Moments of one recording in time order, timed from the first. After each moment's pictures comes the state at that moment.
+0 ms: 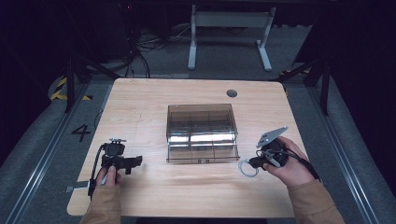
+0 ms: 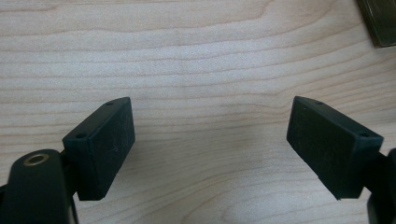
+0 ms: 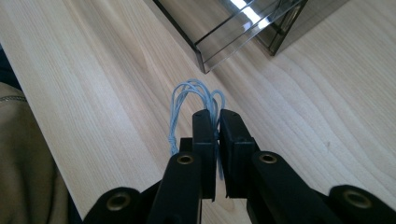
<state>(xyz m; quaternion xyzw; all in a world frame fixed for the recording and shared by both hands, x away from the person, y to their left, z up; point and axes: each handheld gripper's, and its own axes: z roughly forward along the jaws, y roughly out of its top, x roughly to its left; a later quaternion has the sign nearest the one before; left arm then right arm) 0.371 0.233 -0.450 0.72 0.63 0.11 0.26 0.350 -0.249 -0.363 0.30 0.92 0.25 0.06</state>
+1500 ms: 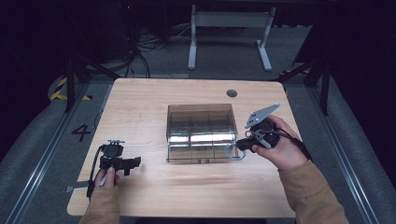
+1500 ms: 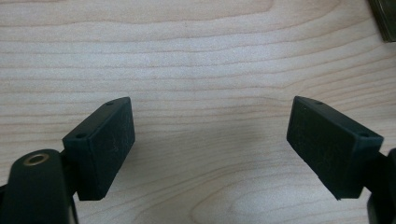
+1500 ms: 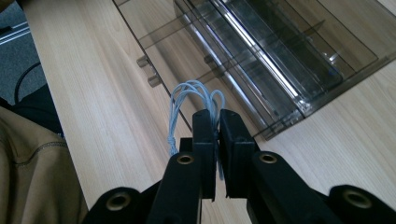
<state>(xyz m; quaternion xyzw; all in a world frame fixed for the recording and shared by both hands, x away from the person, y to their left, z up) 0.368 0.236 -0.452 0.72 0.63 0.11 0.26 0.370 -0.204 -0.300 0.24 0.92 0.29 0.07</state>
